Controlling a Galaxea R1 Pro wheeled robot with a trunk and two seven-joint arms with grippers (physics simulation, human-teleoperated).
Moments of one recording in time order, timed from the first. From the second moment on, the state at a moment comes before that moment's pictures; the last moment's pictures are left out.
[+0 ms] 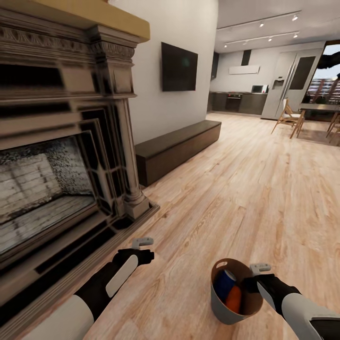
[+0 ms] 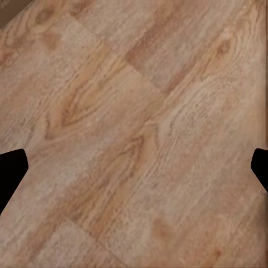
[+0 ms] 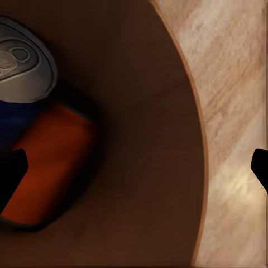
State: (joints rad) left arm -0.63 0.02 -0.58 -0.94 0.84 0.57 0.54; right arm -0.75 -0.18 0.04 -0.13 0.07 0.26 0.02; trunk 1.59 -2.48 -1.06
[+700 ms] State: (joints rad) left arm -0.63 0.02 -0.58 -0.92 0.84 0.53 0.47; right arm -0.75 -0.18 0.04 -0.14 0.07 0.26 0.02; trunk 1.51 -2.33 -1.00
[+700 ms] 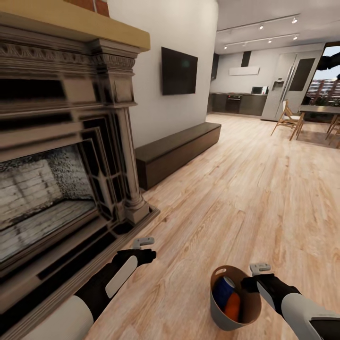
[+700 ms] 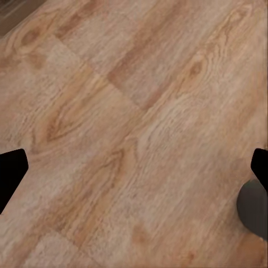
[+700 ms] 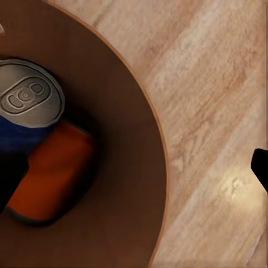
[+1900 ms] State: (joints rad) left arm -0.62 0.02 -0.58 -0.92 0.84 0.49 0.42; right arm -0.74 -0.17 0.04 -0.14 0.07 0.18 0.01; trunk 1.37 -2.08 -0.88
